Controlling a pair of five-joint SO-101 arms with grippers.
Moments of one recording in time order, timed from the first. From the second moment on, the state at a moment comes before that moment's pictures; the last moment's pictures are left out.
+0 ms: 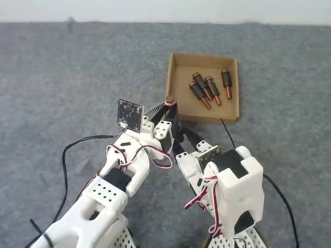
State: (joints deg) left arm 24.0 -50.3 81.5 -3.6 20.7; right arm -32.6 24.4 89.7 -98.9 1.7
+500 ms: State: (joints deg) left arm 23.7 -37.1 81.1 -13.9 20.6; right arm -32.5 24.5 89.7 -98.9 1.9
